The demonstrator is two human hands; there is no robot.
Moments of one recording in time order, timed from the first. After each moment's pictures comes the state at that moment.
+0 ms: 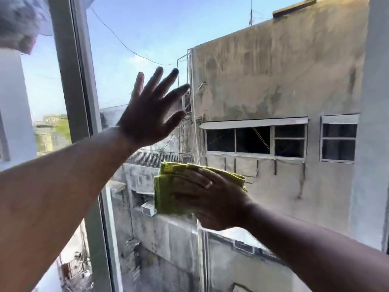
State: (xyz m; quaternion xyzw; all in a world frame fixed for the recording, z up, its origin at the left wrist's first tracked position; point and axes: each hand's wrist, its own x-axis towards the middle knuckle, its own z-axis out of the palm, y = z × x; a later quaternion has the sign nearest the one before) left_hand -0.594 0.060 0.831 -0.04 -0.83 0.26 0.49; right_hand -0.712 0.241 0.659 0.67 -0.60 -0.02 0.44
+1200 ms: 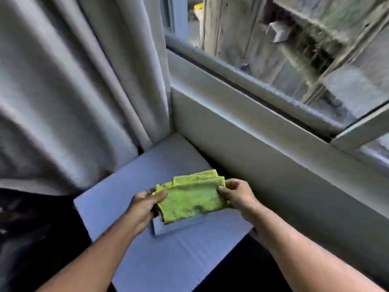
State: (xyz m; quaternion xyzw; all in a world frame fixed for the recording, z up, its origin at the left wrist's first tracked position) left_hand -0.041 -0.067 0.094 0.62 -0.25 -0.71 0.22; right_hand -0.308 0.003 0.119 0.24 -0.75 0.30 -0.53
